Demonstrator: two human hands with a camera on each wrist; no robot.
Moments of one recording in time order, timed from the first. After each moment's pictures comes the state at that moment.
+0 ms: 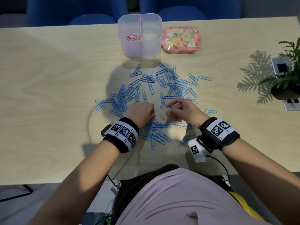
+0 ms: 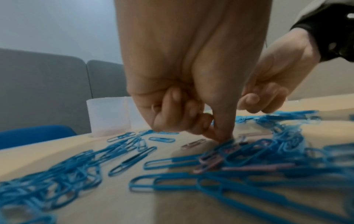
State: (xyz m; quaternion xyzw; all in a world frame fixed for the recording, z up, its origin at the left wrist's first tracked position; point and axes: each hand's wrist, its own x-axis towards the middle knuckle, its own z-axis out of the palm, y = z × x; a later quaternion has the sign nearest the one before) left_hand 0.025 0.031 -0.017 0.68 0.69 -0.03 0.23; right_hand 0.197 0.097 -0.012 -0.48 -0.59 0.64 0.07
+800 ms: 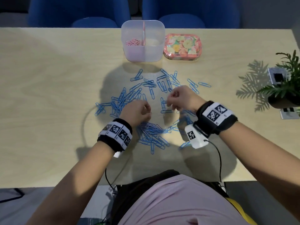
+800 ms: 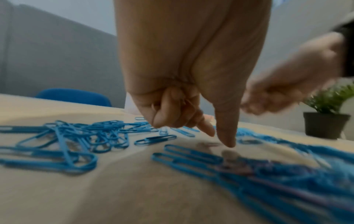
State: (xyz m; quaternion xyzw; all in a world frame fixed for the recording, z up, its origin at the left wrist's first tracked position) left_hand 0.000 0.030 -0.021 0.59 0.75 0.09 0.30; right_hand 0.164 0.139 0.016 -0.49 -0.69 0.54 0.00
